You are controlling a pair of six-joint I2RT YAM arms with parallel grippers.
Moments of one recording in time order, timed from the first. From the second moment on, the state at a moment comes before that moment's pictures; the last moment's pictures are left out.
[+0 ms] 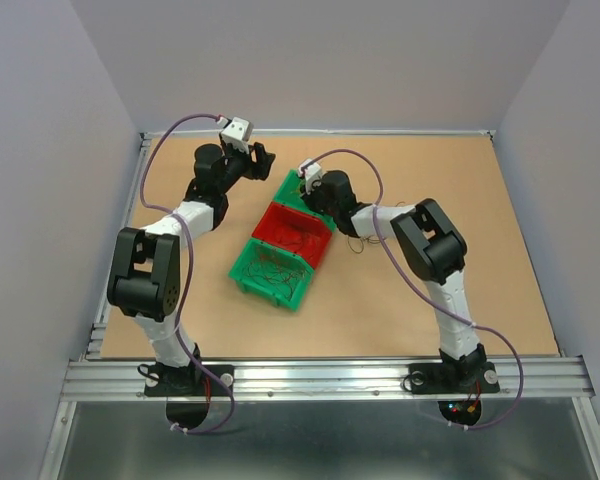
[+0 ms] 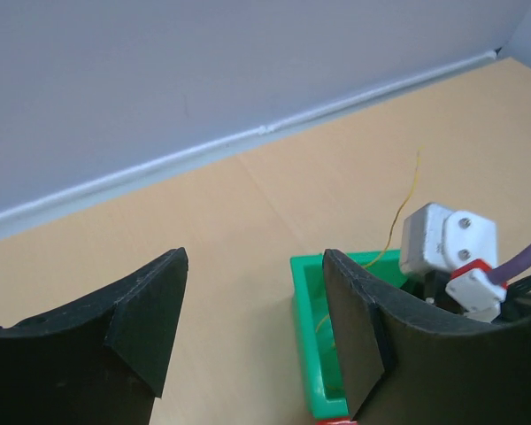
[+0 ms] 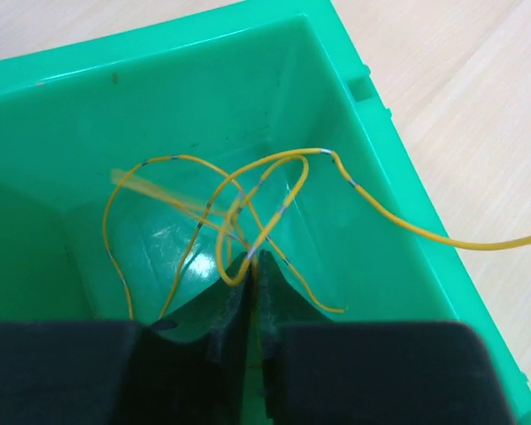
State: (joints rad) left arm -0.23 1.72 1.09 0.60 0.32 -0.06; right arm 0.57 2.25 1.42 0.41 -0.12 -0.19
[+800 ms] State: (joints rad) left arm -0.21 1.75 1.09 0.59 0.42 -0.08; right arm 0.56 2.04 1.30 0.51 -0.16 0.00
